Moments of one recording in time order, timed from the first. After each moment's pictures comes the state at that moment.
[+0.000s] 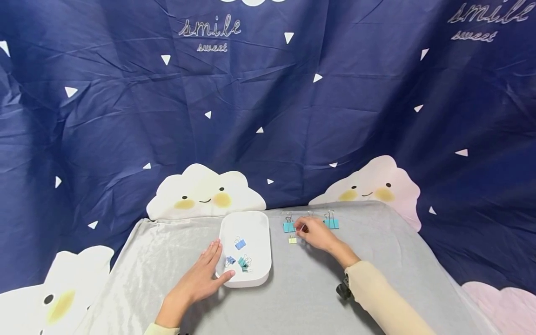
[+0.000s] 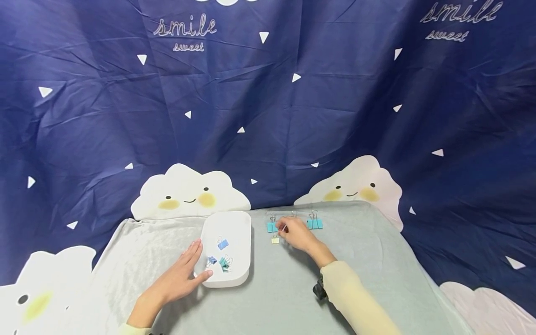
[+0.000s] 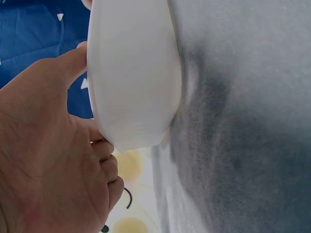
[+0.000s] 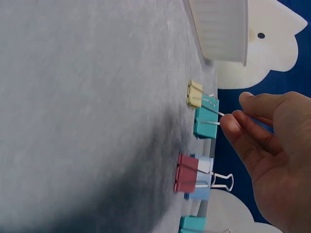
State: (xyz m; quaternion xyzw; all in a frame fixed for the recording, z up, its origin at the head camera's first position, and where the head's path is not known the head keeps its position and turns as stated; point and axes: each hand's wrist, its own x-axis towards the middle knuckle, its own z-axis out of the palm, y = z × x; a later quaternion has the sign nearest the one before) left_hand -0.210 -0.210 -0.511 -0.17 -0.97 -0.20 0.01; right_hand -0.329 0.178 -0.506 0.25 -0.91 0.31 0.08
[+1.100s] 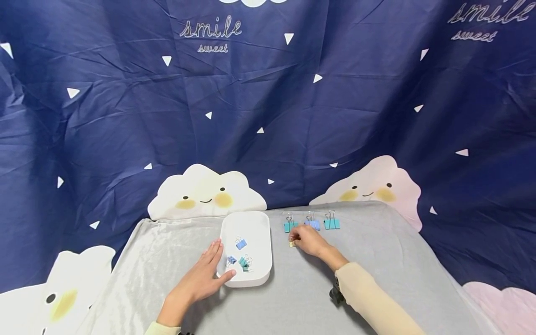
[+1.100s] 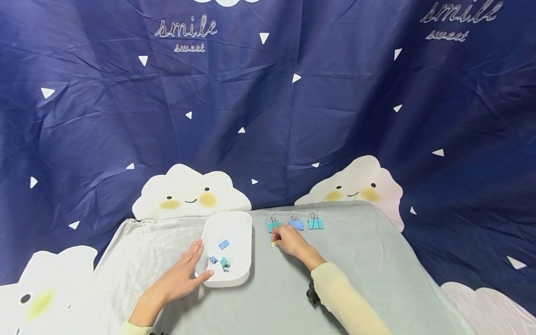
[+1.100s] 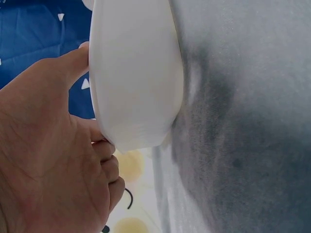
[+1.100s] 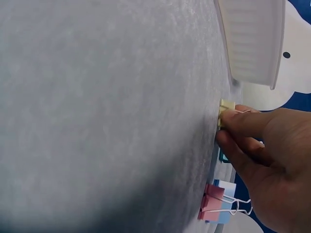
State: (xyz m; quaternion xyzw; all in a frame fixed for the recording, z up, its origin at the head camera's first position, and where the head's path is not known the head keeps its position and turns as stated) left_hand -0.210 -0.207 -0.509 -0.17 -0.97 -0.19 0.01; right_hand -0.328 0.156 -0.527 0.27 -0.93 0.25 0.06
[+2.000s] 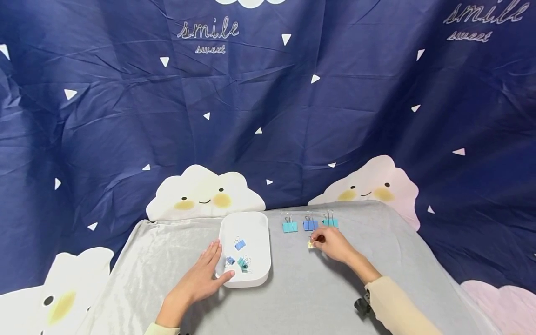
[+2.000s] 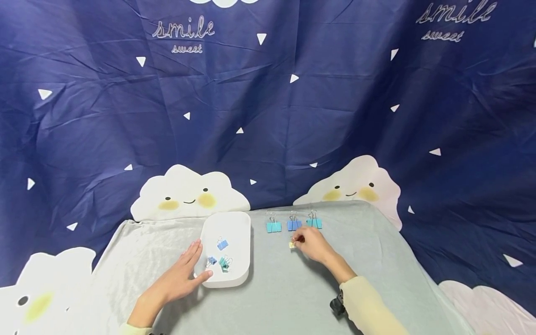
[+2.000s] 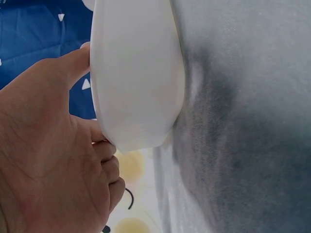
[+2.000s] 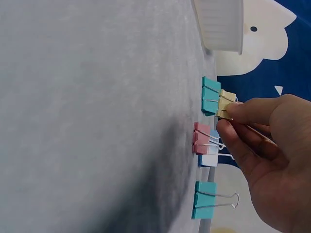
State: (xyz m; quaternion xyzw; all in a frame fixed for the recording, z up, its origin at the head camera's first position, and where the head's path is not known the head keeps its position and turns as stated) left_hand -0.209 -0.207 -0.509 -0.17 -0.97 -0.20 0.00; right_hand -0.296 0.221 -0.516 0.24 -0.91 0.31 0.10
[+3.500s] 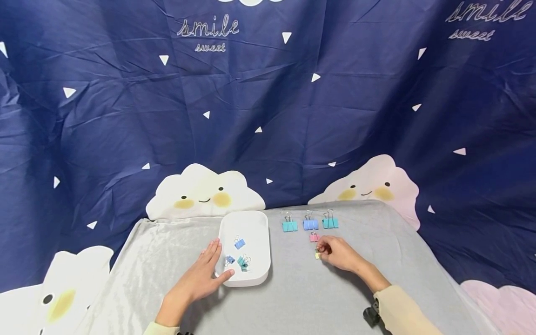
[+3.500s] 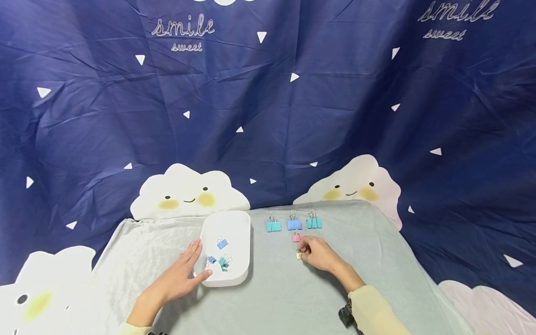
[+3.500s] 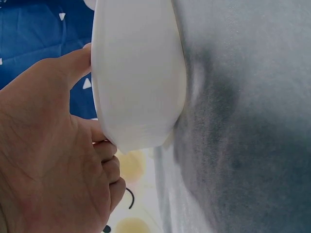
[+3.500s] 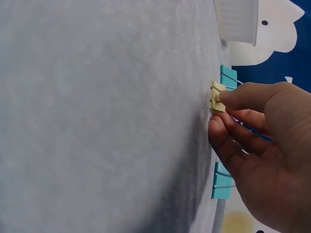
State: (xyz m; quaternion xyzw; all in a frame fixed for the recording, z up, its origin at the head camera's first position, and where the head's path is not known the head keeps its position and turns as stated) left_hand -0.210 -0.207 -0.508 -0.16 -0.97 -0.20 0.00; right_hand -0.281 0.241 -0.535 0.24 -0.91 0.33 0.03
